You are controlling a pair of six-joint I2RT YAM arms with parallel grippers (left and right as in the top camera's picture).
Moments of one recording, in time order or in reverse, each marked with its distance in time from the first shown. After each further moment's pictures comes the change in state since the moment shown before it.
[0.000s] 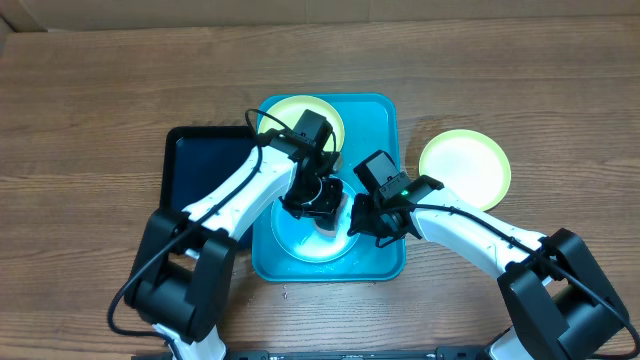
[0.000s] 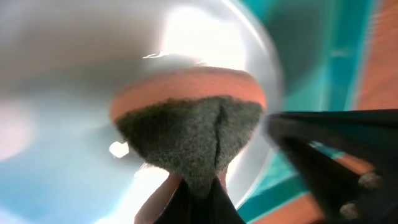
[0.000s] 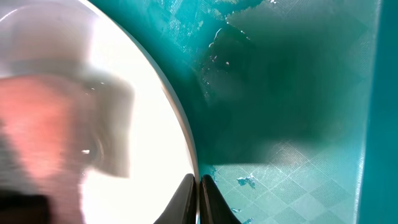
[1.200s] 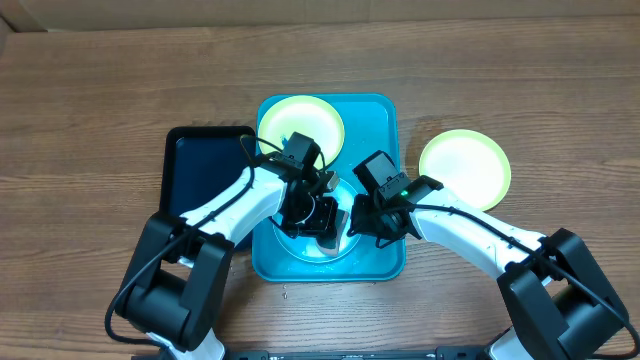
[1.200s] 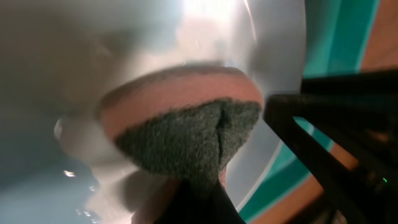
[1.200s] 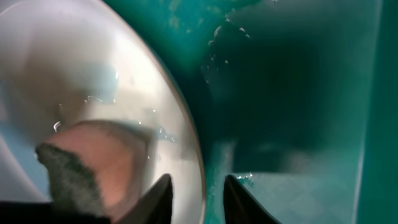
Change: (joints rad) left arm 0.020 -0.040 -0.211 0.187 0.173 -0.003; right arm 0.000 0.000 0.000 -0.002 0.003 0.003
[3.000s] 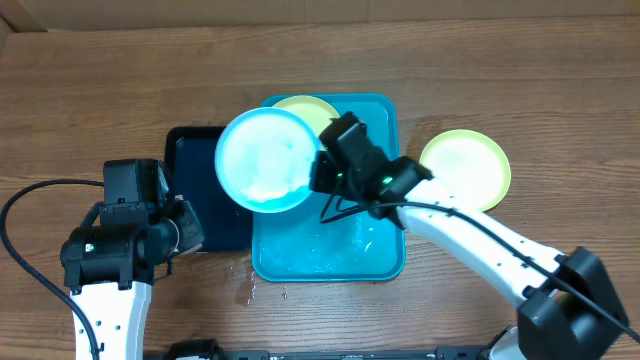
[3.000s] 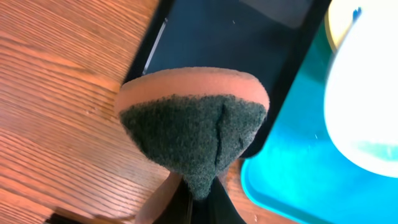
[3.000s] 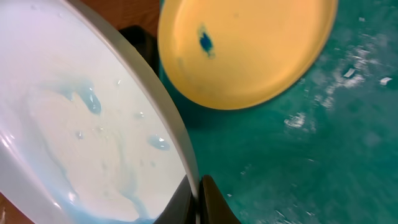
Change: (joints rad) left arm 0.531 -0.774 0.037 -0.515 -0.559 -0.097; right arm 0.111 -0.024 0.277 0.109 0.112 0.055
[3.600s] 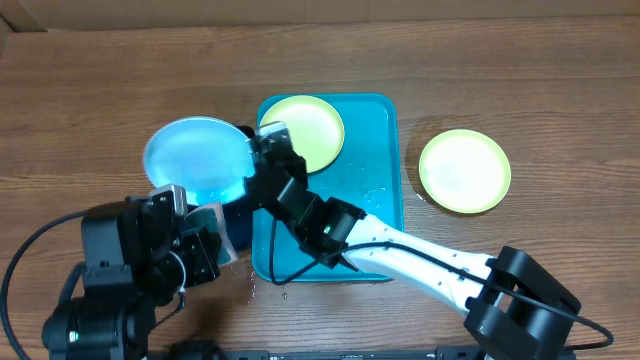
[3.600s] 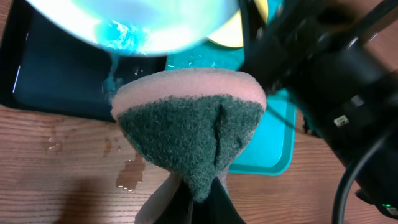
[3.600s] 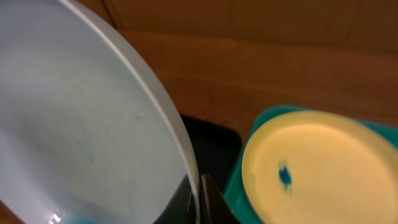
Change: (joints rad) left arm 0.000 -0.245 0.000 -0.042 0.372 0.066; right arm 0.275 0.120 0.000 0.550 0.472 -0.445
